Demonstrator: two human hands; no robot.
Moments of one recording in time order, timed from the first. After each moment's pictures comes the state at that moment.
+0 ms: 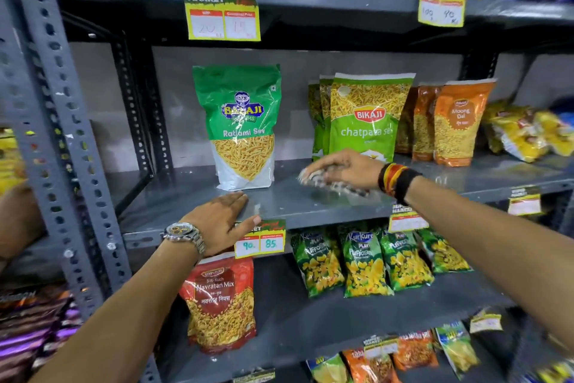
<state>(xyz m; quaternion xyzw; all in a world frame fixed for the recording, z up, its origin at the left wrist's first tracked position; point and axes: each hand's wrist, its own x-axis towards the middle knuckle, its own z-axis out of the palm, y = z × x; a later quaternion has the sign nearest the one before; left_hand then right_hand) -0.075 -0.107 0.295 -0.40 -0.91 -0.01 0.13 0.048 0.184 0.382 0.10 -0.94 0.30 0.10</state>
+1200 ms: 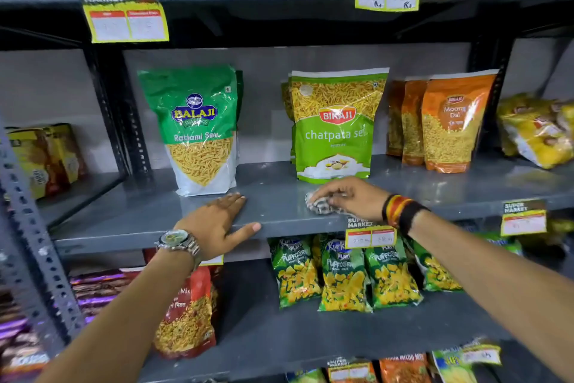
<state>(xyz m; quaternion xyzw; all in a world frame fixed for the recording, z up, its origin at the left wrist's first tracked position) -0.056 0.006 0.281 -0.35 -0.92 -0.02 0.14 0.052 0.327 0.321 0.12 -0.93 0.33 0.10</state>
